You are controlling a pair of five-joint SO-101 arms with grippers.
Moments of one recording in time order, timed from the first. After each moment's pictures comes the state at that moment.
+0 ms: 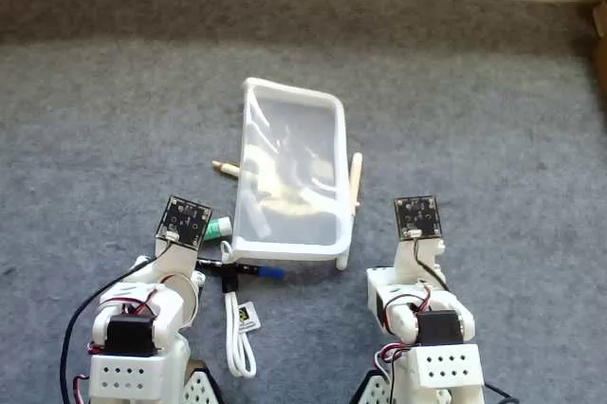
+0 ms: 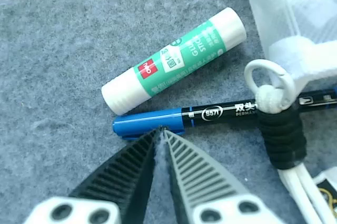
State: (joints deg) left arm -5.2 -103.4 95.9 76.1 -9.5; right arm -5.5 -89.0 96.0 59.1 4.2
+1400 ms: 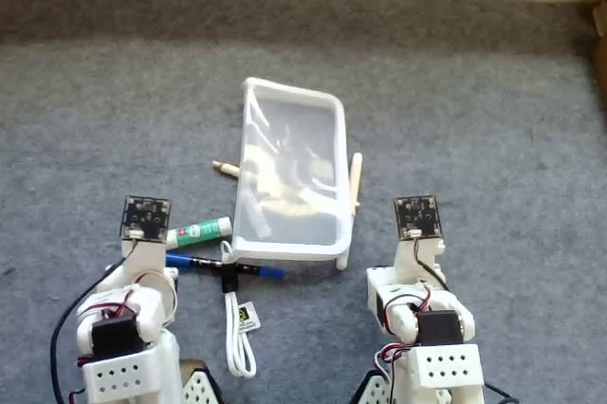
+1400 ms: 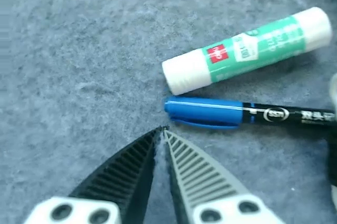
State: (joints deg) left arm -18.9 -103.5 95.6 76.4 -9.5; right arm -5.5 -89.0 96.0 58.9 4.2
